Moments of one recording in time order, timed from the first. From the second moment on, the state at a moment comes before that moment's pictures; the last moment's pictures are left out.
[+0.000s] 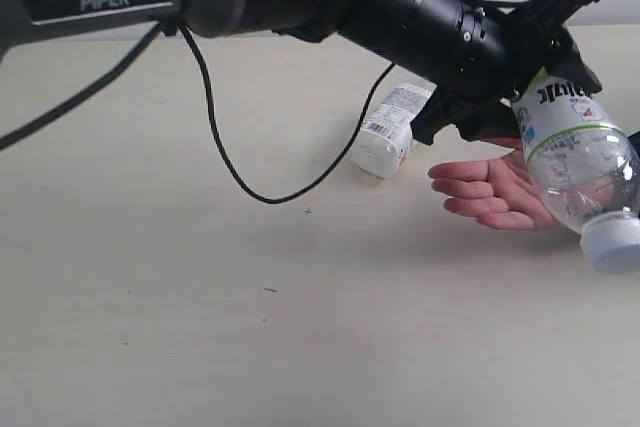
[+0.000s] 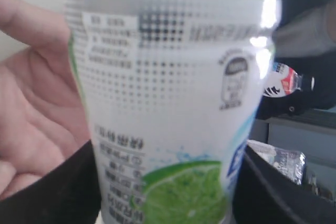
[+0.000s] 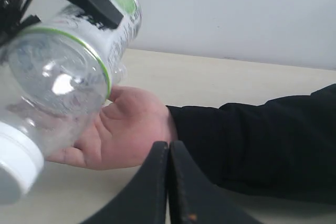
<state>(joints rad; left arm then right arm) -0.85 2.21 -1.82 -1.07 0.67 -0.13 0.25 0.01 -0.01 -0.08 0.32 0.00</state>
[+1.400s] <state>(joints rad) -0.83 2.28 -1.82 -1.05 0.66 0.07 0.25 0.01 -0.01 -0.08 0.32 0.00</state>
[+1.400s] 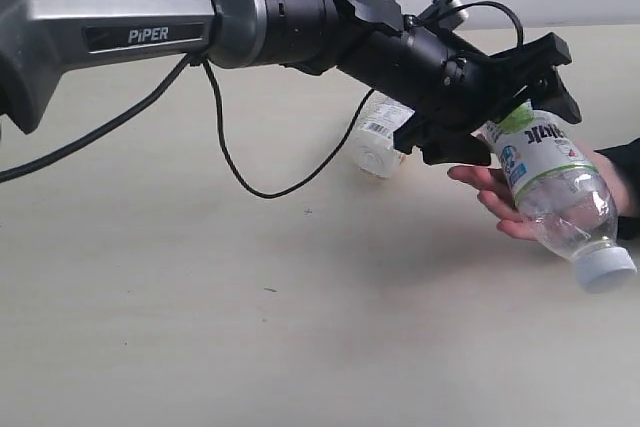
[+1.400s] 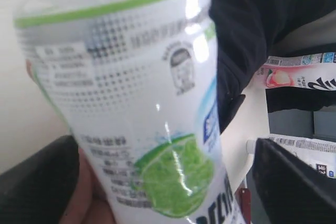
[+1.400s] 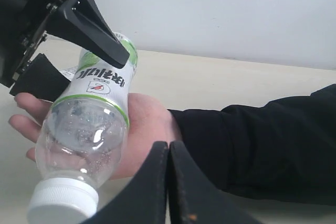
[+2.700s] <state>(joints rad) -0.75 2.38 -2.07 -0.02 0.80 0.13 0.25 0.01 -0.01 -0.08 0.32 0.00</state>
